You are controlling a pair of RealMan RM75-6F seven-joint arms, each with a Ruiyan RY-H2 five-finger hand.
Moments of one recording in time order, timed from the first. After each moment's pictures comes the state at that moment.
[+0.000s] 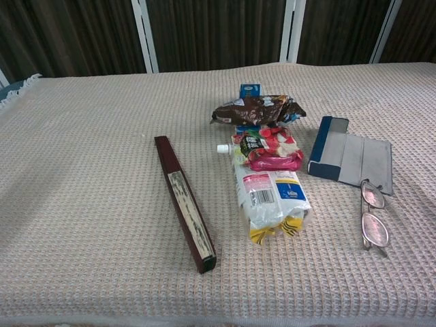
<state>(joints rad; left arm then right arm) -0.07 -1.13 0.02 -1.58 1.66 1.55 0.07 0.06 -1.18 -0.04 -1.55 -1.69 1.51 -0.16</state>
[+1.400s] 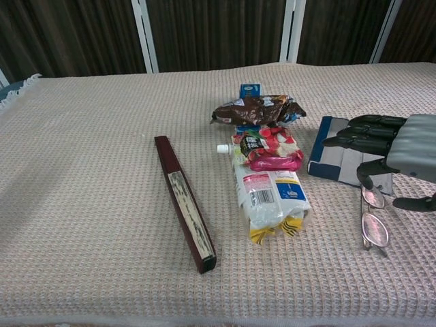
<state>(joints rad) -0.08 -1.12 0.01 -1.58 1.64 1.54 0.06 0.50 -1.35 -0.04 -1.25 -1.96 1.16 -0.28</state>
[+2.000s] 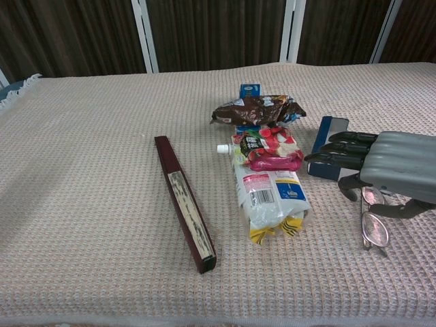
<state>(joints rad) -0.08 -1.12 0.01 -1.58 1.64 1.54 0.05 0.55 -1.42 -0.07 -1.19 -1.91 1.10 -0.31</state>
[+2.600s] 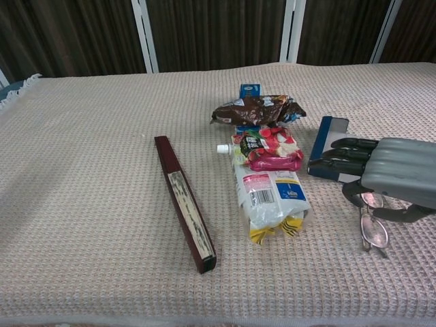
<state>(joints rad) -0.08 -1.12 0.01 -1.59 1.64 1.54 0.06 0.56 -1.43 -0.10 -1.18 -1.88 1.10 -0.32</state>
